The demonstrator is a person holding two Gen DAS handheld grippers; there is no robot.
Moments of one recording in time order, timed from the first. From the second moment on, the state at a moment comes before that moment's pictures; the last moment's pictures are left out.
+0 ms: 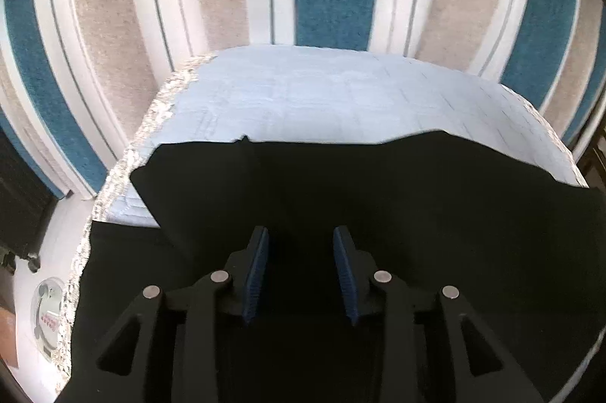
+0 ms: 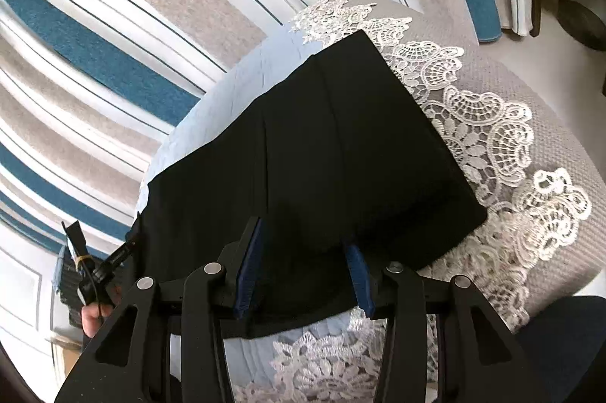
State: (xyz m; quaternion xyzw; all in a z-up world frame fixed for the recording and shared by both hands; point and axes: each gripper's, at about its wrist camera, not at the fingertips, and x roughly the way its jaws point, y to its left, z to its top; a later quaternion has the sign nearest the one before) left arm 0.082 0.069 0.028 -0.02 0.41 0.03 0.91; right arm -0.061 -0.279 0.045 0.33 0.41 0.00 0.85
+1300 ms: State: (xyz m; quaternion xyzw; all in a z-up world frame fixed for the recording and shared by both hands) left arm 0.011 0.172 0.025 -0.24 0.36 0.07 0.90; right arm -0.056 -0.295 0.055 0.35 0.39 -0.09 0.85
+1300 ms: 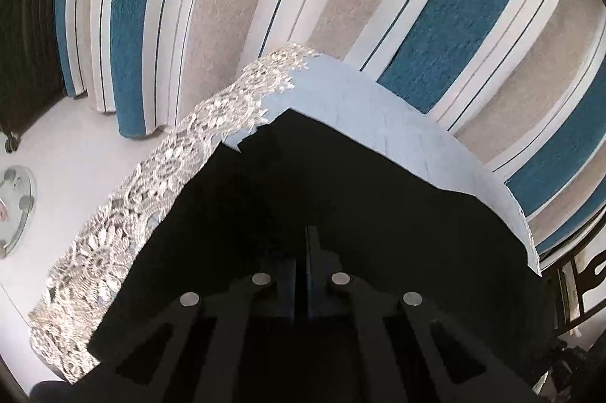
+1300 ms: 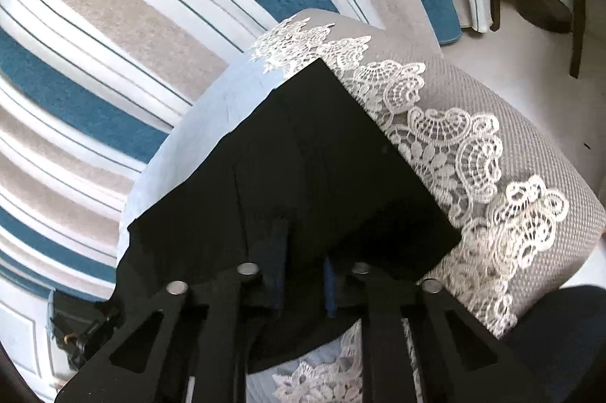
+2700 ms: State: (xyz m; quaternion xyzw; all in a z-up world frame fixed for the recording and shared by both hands) left arm -0.040 0.160 0.054 -0.17 0.35 0.08 0.92; right arm -0.079 -0.274 0.067 0.21 0.41 -0.10 0.88
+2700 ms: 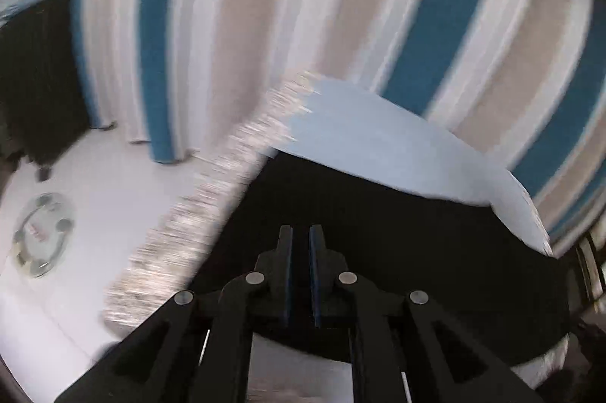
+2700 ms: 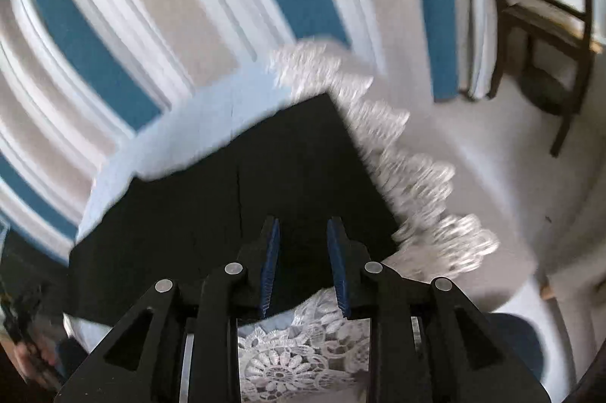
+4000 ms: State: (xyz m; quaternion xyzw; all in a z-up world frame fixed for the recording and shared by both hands) left arm 0.016 0.075 0.052 -0.08 0.41 0.01 0.91; right arm -0.024 -0.195 0.073 0.07 0.42 0.01 0.90
